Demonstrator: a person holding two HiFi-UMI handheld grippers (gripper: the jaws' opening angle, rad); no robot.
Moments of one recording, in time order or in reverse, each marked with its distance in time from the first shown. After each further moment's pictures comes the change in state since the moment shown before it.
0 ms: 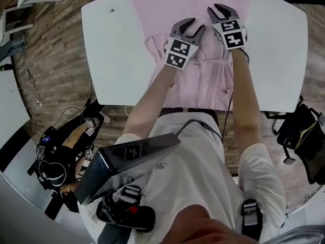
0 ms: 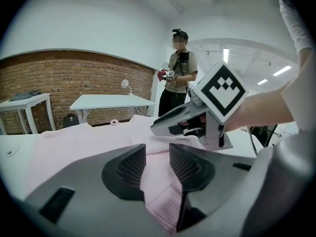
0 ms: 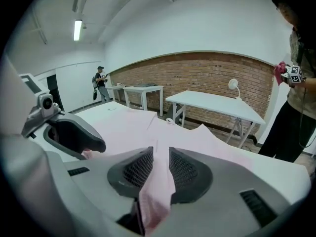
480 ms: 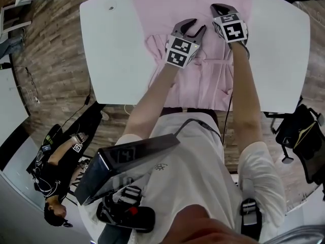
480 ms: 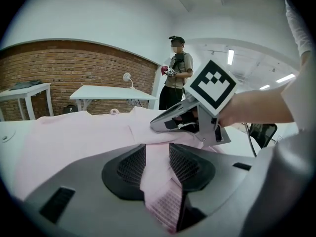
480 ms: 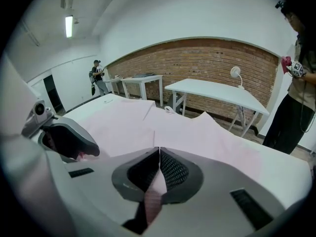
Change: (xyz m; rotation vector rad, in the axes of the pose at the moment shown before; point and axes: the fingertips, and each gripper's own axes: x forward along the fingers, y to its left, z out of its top) left arm 0.009 0.006 -0.019 -0.076 0.043 -0.017; right arm 0.030 -0.007 -0.023 0.024 0.141 0.020
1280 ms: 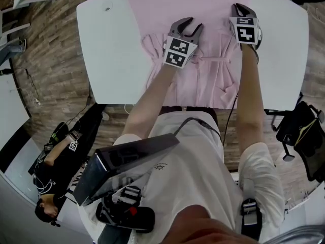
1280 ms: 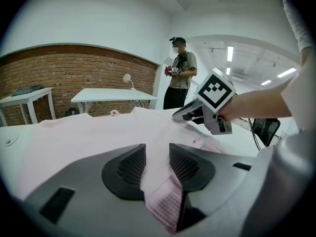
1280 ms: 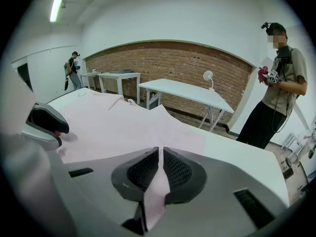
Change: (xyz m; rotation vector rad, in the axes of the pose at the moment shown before) left arm -0.002 -0.007 -0.001 0.037 -0.004 0.031; right arm -0.053 -0.084 -0.032 0.049 0.009 -0.282
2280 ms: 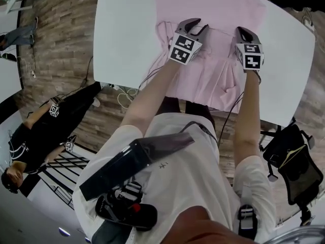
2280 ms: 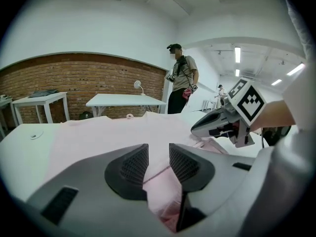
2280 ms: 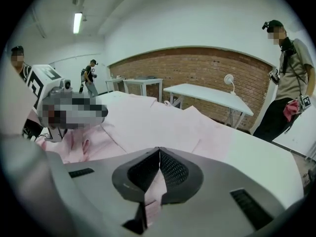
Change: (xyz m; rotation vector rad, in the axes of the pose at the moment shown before) left arm -0.042 0.009 -0.009 -0.037 -0.056 0.125; right arm -0.051 0.076 -0.039 -0.097 -0.064 0.238
